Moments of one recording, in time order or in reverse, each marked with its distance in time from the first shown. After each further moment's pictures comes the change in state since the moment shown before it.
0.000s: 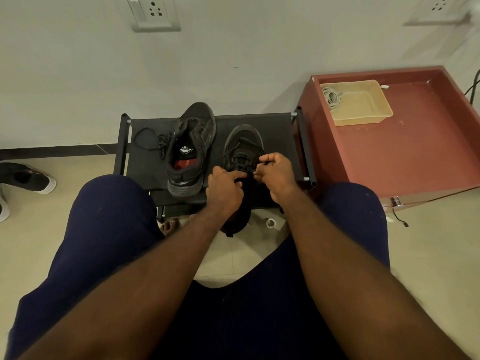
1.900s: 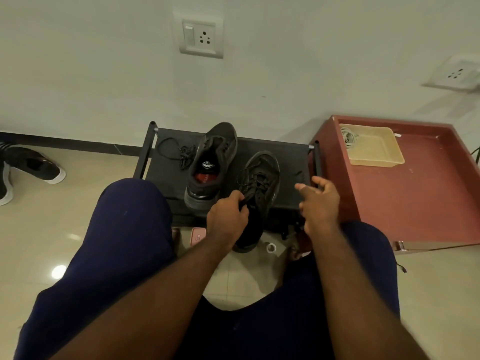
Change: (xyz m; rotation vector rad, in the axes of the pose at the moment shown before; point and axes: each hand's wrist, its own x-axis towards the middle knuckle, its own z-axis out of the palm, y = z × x) left_hand -0.019 -0.028 -0.012 -0.050 0.150 -0.015; right_hand -0.044 -0.042 -0.031 0.020 0.218 -0.052
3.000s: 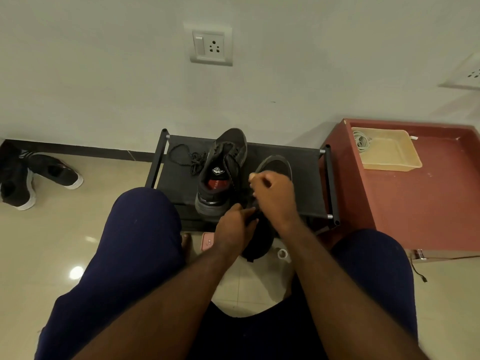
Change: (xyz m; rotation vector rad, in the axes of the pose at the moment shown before) left_hand 0.001 -0.023 0.011 0.039 -0.099 0.164; right_hand -0.029 -0.003 0.081 -0.410 -0.314 -0.506
